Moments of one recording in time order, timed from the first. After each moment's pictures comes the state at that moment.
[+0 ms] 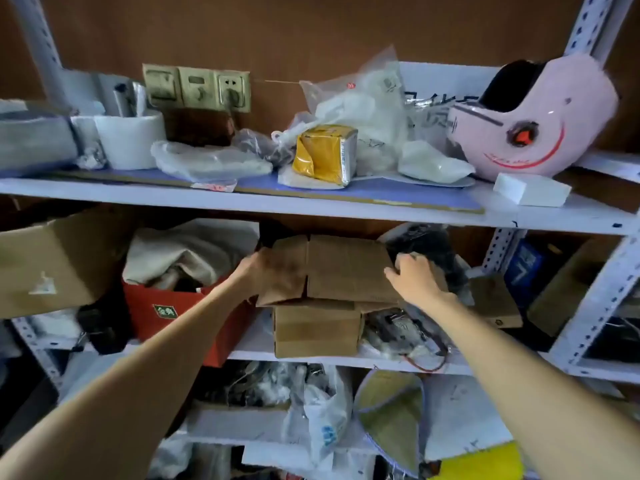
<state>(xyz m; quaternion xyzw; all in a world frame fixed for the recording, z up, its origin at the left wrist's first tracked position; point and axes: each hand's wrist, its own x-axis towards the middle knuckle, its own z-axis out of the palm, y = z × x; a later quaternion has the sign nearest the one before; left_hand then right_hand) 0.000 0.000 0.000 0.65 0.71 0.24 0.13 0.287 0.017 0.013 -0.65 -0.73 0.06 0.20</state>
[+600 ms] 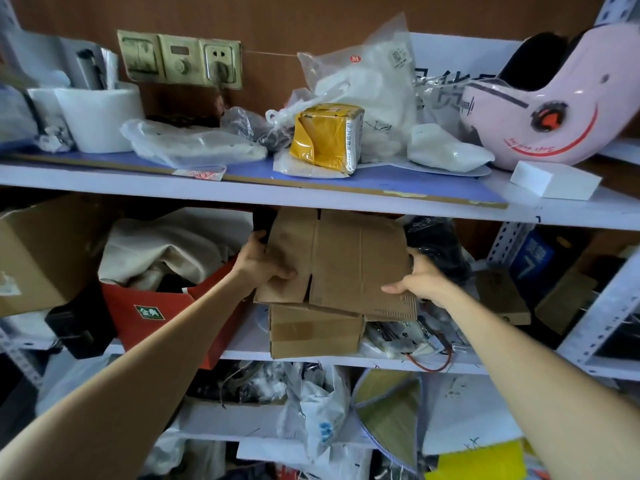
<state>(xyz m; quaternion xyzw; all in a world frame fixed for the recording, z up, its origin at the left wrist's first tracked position) -0.006 0.038 -0.021 0.53 0.65 0.45 0.32 0.309 0.075 -0.019 -0.65 -0.61 0.35 0.28</state>
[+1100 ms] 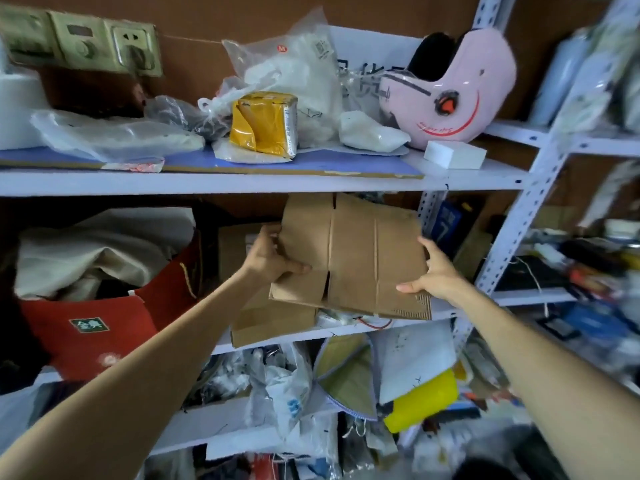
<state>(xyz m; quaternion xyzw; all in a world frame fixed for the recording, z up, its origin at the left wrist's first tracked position) 0.079 0.010 -0.014 0.62 0.51 0.44 0.39 0.398 -0.025 -0.015 -0.70 -0.54 0.31 0.36</state>
